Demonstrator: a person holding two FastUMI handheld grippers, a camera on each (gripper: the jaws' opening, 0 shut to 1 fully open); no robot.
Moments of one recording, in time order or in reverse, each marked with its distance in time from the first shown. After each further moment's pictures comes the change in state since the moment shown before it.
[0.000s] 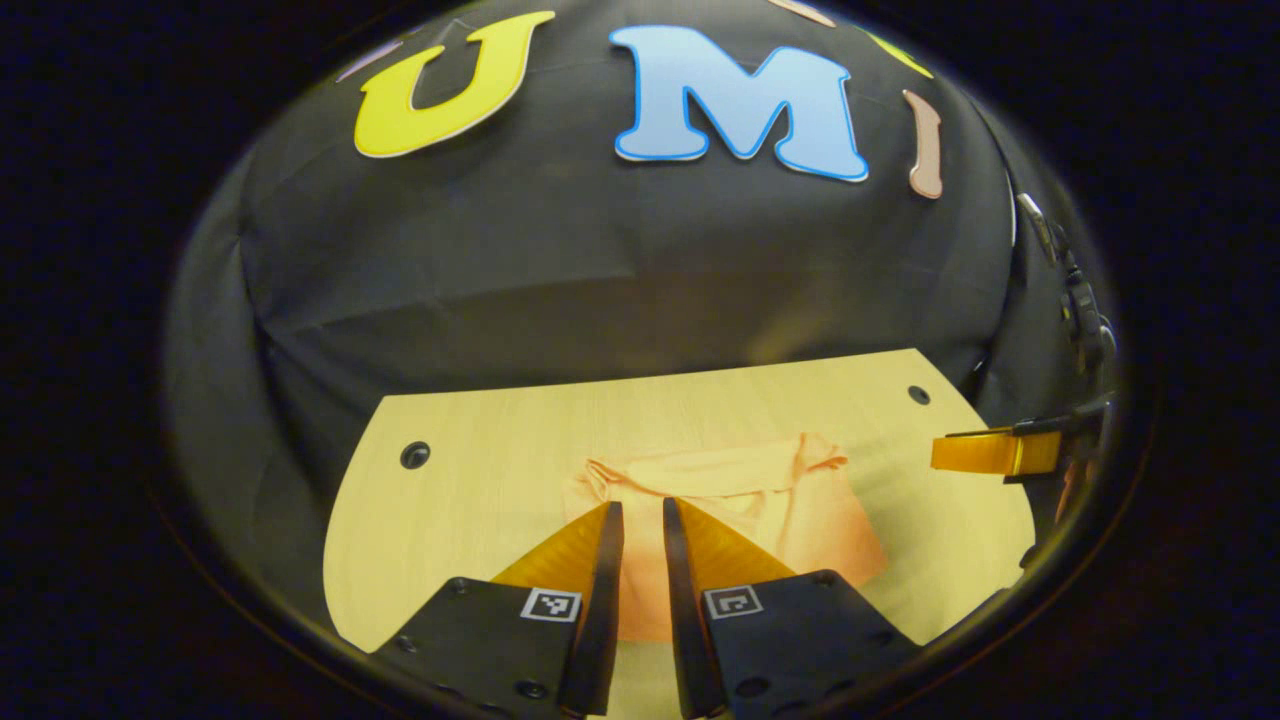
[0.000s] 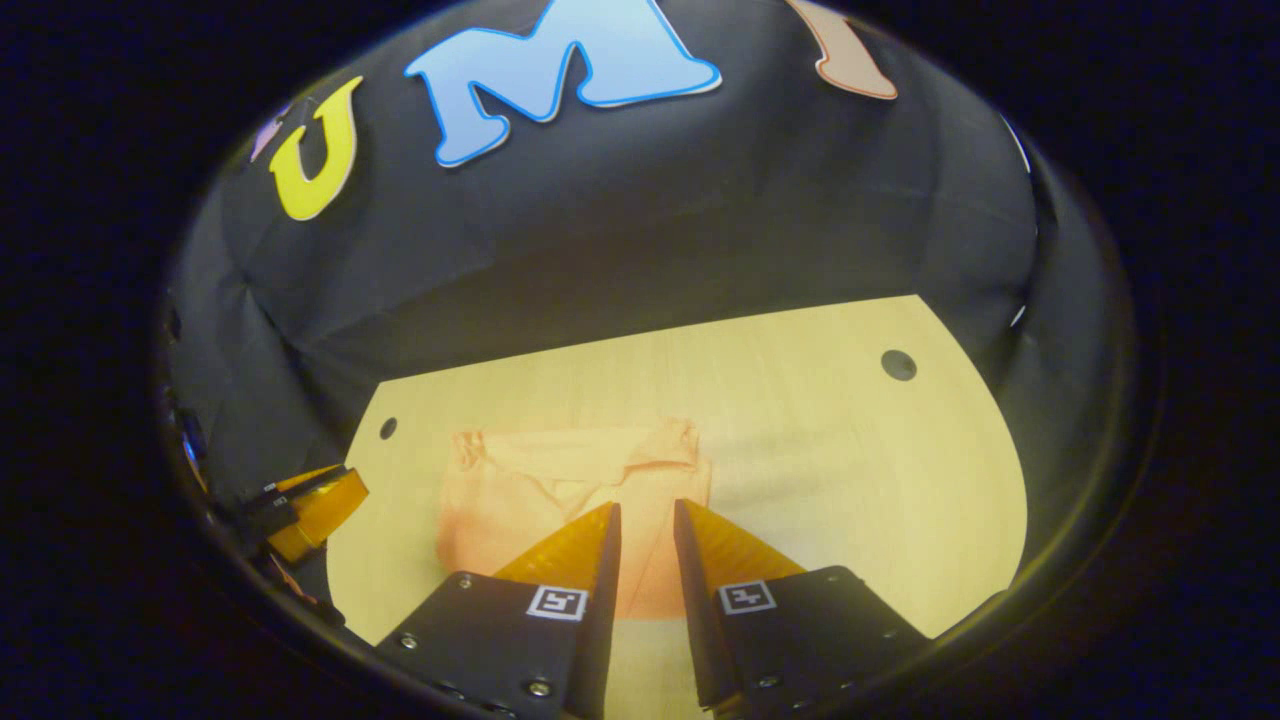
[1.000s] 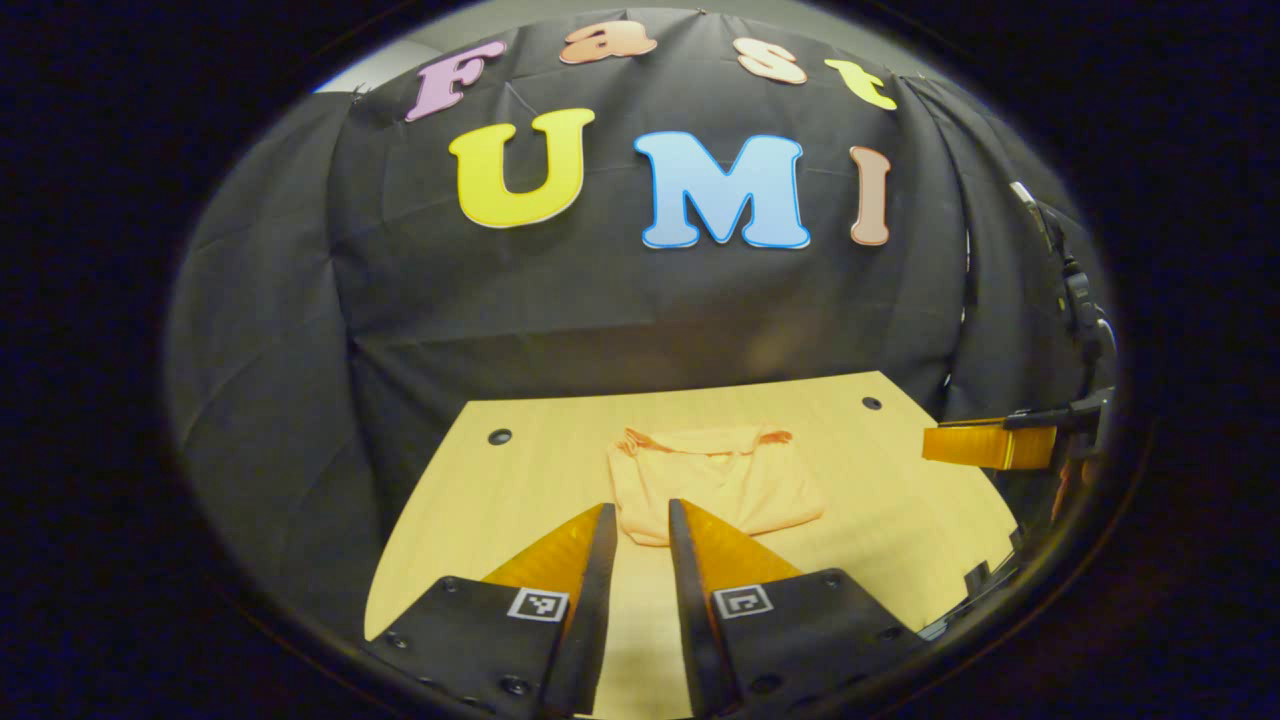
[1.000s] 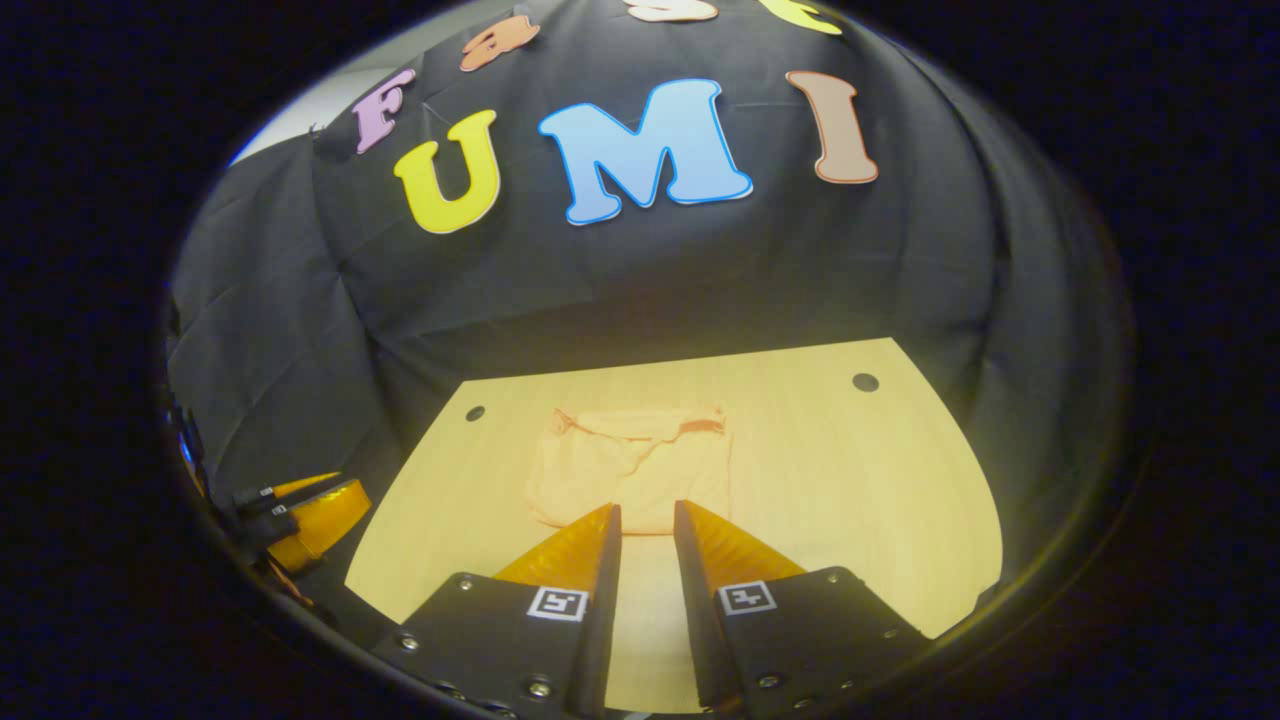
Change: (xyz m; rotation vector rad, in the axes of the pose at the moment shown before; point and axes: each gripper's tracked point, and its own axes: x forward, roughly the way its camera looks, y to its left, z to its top) left arm -0.247 -0.001 -0.053 0.013 -0.177 0.103; right arm -0.173 0.047 -0.078 -0.111 -0.199 0.063
